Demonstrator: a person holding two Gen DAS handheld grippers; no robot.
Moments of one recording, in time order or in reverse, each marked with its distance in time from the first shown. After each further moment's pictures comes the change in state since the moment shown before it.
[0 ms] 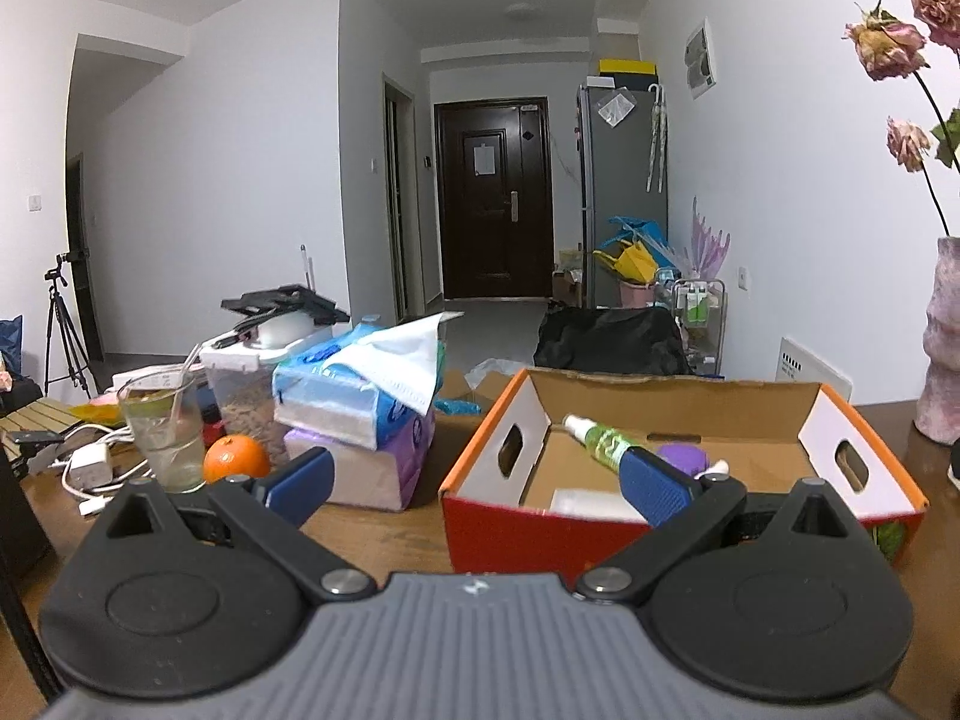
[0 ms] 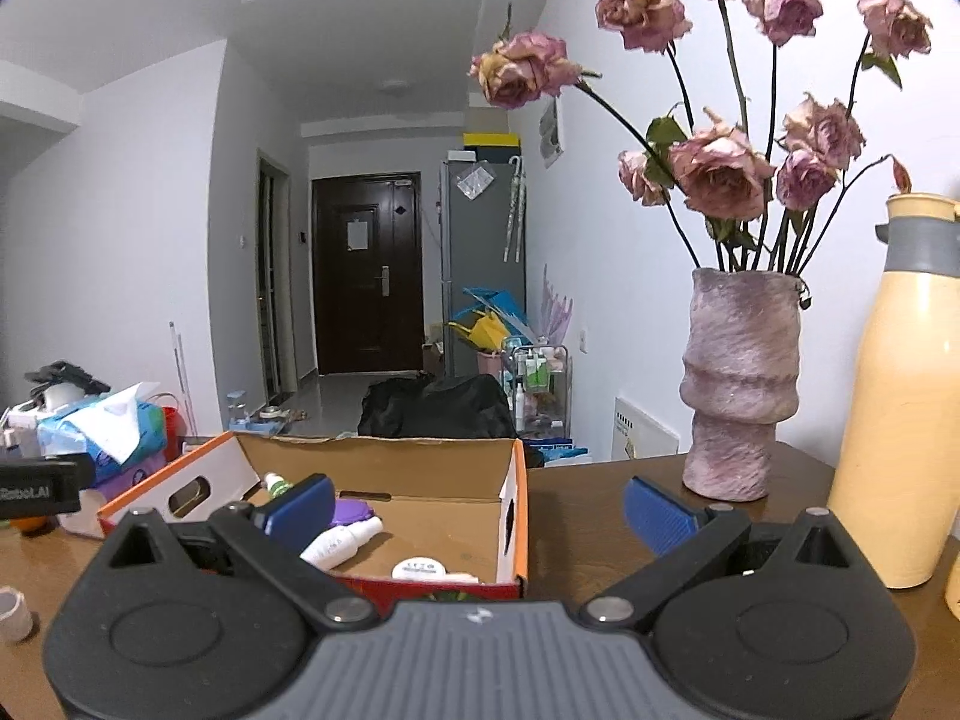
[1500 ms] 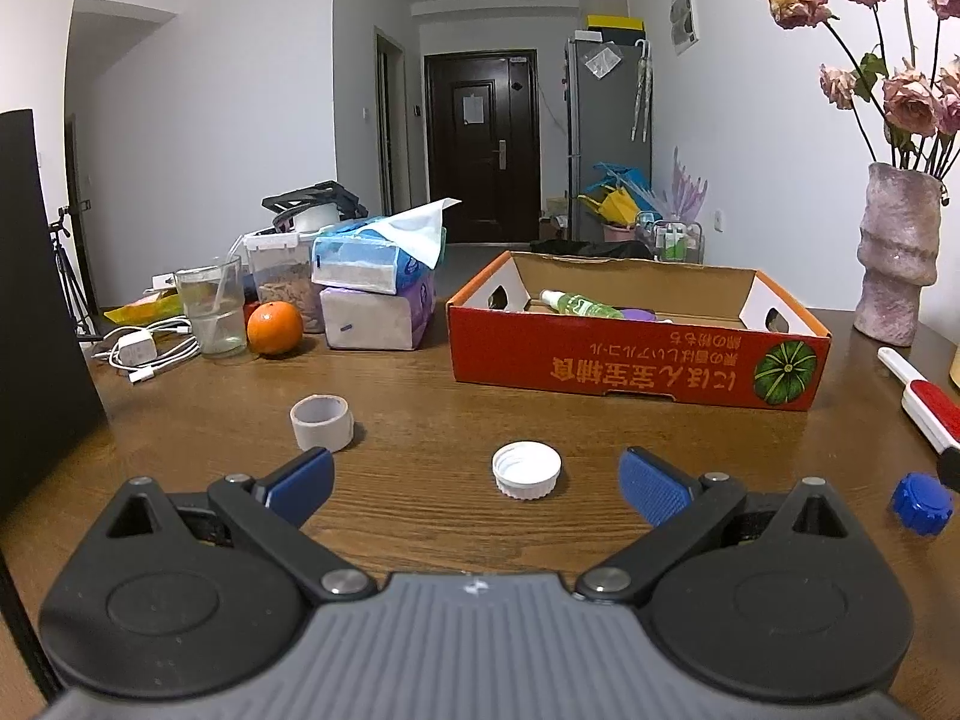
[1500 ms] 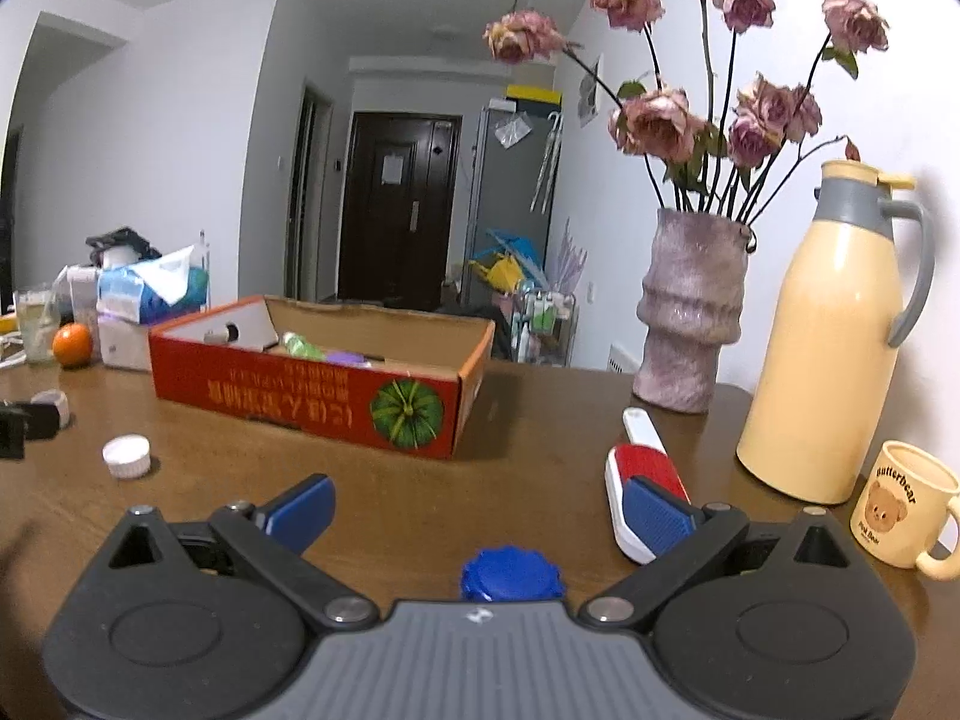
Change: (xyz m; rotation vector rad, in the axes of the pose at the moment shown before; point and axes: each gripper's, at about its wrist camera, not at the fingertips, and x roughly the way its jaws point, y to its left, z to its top) left arm -0.108 0.010 -0.080 -0.001 0.108 -0.034; right arm -0.097 -0.044 -0.067 -0.131 0.131 0.022
